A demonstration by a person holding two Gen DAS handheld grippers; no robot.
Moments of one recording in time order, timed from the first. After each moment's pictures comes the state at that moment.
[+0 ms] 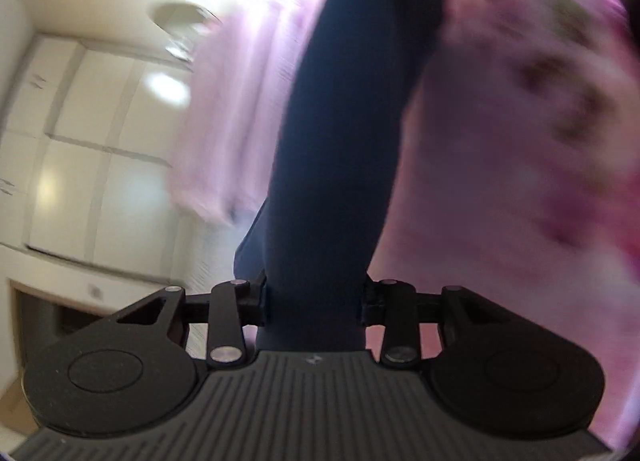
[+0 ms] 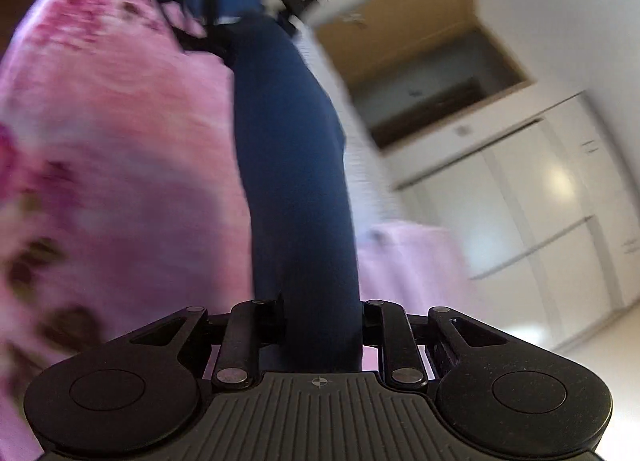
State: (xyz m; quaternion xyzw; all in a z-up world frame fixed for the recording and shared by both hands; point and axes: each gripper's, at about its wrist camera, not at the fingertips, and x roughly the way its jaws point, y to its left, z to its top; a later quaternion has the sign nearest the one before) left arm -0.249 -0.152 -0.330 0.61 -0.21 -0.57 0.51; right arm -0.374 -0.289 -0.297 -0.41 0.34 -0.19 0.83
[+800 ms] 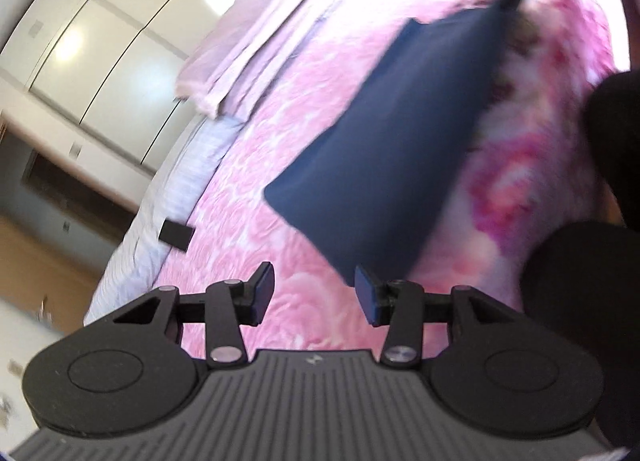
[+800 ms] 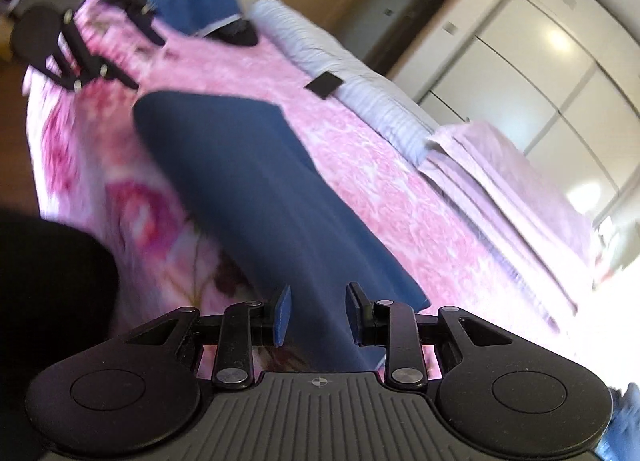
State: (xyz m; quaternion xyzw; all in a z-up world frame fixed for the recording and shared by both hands) left arm -0.234 -0.070 -0.349 0.50 -0.06 -0.57 0.64; right arm -0.417 -0.195 -0.308 -0.19 0.35 -0.26 0.88
